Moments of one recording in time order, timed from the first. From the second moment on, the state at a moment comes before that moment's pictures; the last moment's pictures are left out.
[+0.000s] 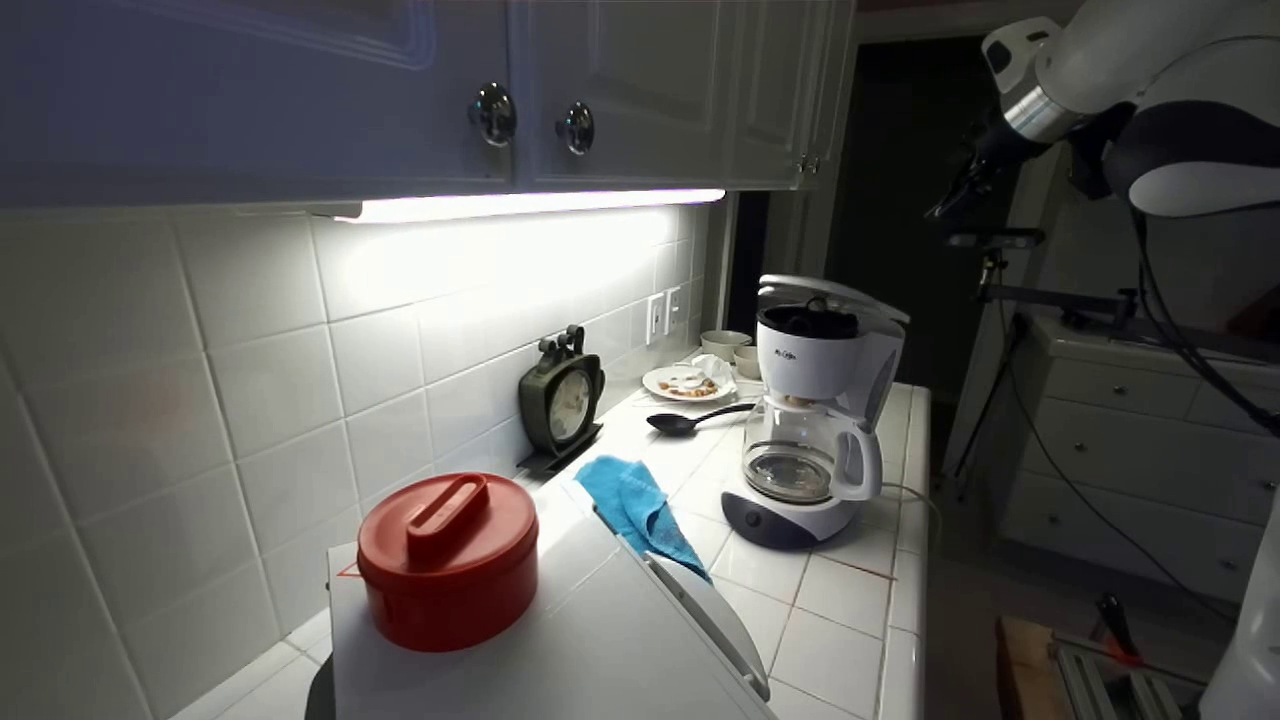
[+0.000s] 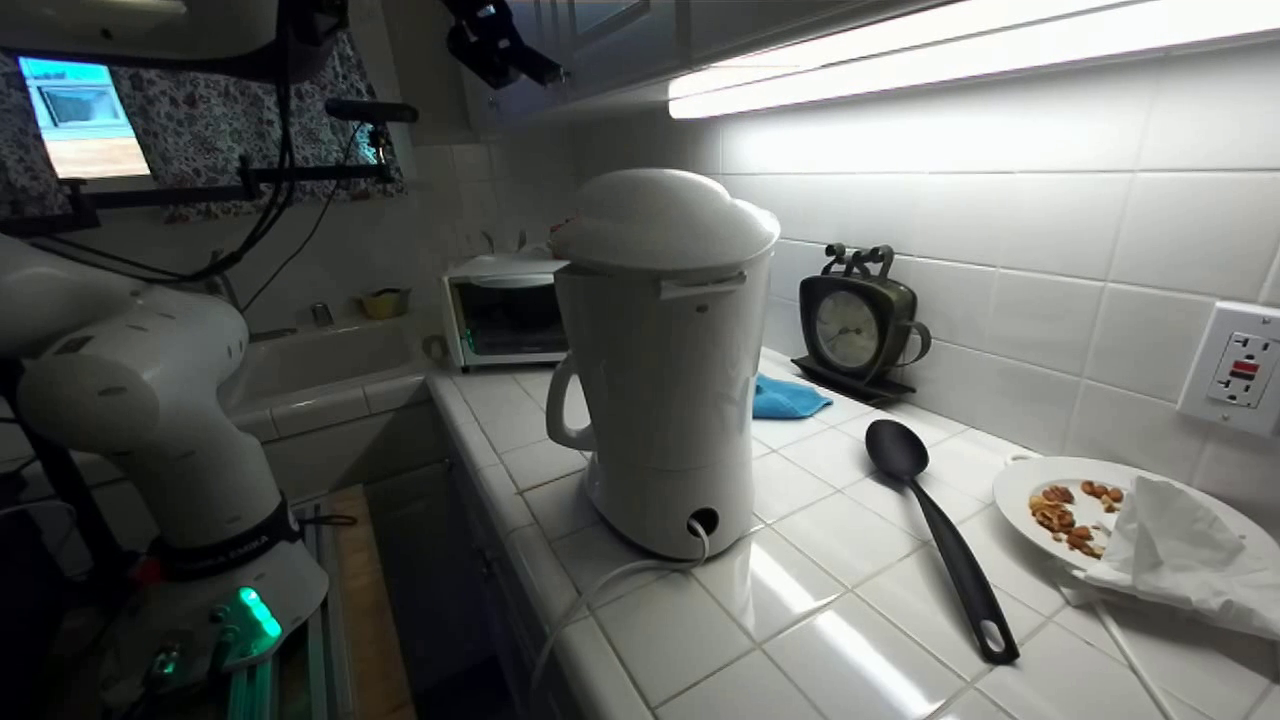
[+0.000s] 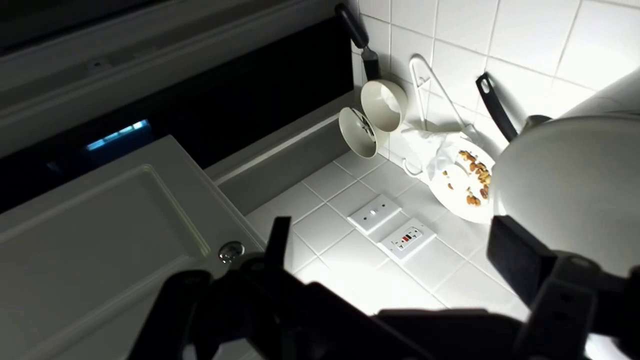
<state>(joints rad) -0.26 -0.89 -0.21 -2.41 -1.00 2.27 -0.13</state>
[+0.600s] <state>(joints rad) -0.16 -0.85 -0.18 -2.41 -0.84 2.15 -0.09</state>
